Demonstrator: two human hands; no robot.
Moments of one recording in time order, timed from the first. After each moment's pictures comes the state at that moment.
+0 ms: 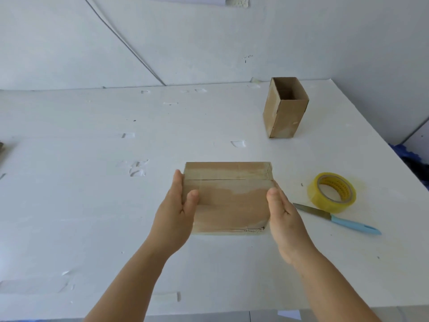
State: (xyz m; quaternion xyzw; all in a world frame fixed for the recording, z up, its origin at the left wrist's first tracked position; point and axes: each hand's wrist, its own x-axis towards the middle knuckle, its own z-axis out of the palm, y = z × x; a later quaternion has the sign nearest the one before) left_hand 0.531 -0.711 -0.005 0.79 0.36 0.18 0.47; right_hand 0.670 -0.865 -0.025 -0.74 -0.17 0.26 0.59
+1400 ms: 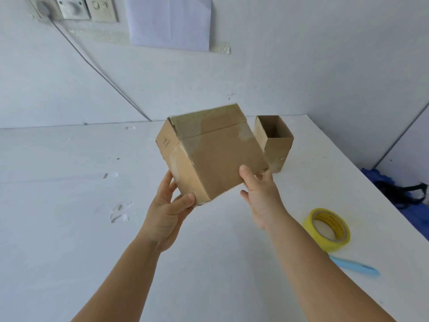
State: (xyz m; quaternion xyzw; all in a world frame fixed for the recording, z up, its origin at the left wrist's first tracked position) left_hand 0.607 -0.625 0.002 0.52 0.13 0.25 0.80; right_hand 0.746 -0.762 0.029 -0.64 -0.12 0.23 0.72
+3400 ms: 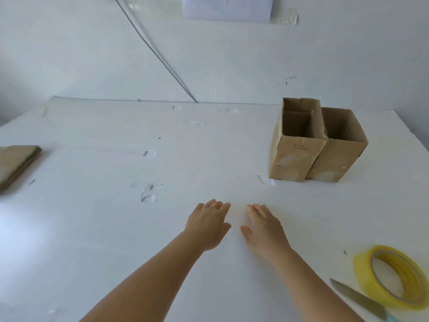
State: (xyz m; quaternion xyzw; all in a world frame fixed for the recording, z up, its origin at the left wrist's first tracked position) left_hand 0.659 -0.627 -0.073 0.96 0.27 -0.05 0.10; right_hand 0.779 -0.740 -0.090 -0.85 -0.48 0.17 0.11
